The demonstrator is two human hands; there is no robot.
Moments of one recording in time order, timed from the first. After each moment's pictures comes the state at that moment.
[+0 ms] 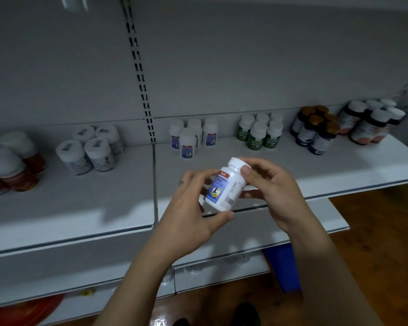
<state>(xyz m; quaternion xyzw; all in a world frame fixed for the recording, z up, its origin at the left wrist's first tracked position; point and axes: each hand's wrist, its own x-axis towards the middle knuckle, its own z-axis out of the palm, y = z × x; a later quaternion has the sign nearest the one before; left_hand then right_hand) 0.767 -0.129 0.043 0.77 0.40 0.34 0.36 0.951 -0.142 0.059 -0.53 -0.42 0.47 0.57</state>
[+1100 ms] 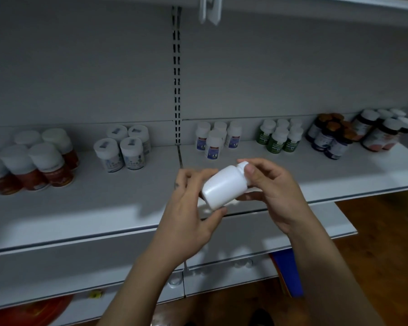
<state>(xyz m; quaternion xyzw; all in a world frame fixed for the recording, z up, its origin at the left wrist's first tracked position) 0.686 -0.128 0.039 0.78 0.39 0.39 0.29 0.869 -0.140 0.068 -0.51 -0.42 0.48 0.58</state>
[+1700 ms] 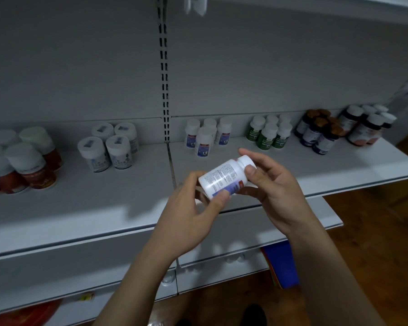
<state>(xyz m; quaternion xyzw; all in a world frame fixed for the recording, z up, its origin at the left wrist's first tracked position) 0.700 -0.124 0.039 0.72 0.43 0.34 0.43 0.876 -0.148 0.072 -0.49 -0.40 0.49 0.61</state>
